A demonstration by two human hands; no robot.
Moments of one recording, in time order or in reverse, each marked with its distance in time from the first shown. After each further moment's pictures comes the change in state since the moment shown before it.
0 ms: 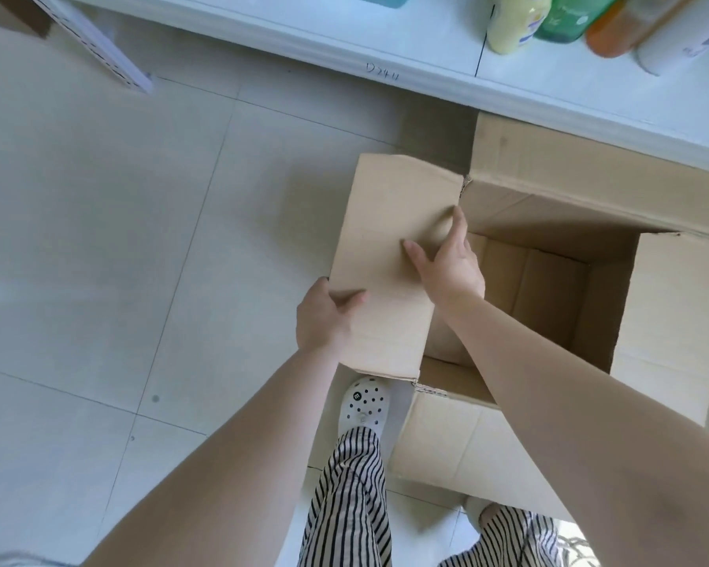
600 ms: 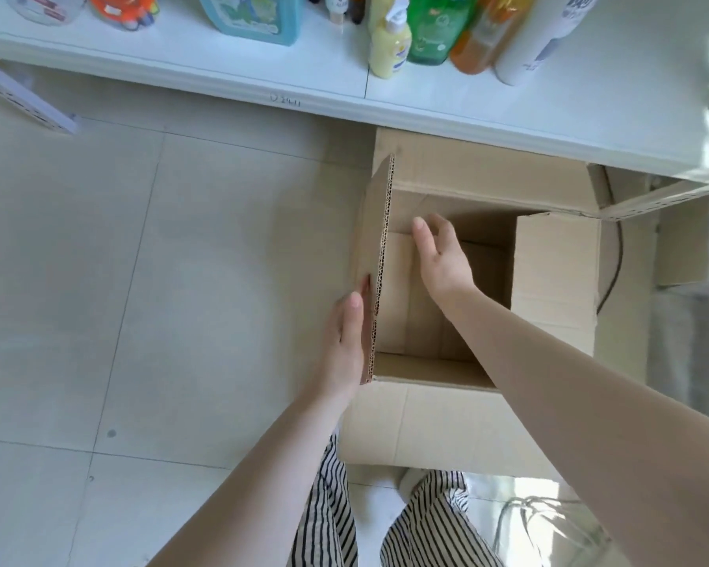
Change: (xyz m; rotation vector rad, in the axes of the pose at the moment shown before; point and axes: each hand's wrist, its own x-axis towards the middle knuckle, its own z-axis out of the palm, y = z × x) left_hand -0.117 0.057 0.055 -0.358 -0.389 0.332; right_hand -0.032 0.056 -0.105 0.441 0.000 0.043
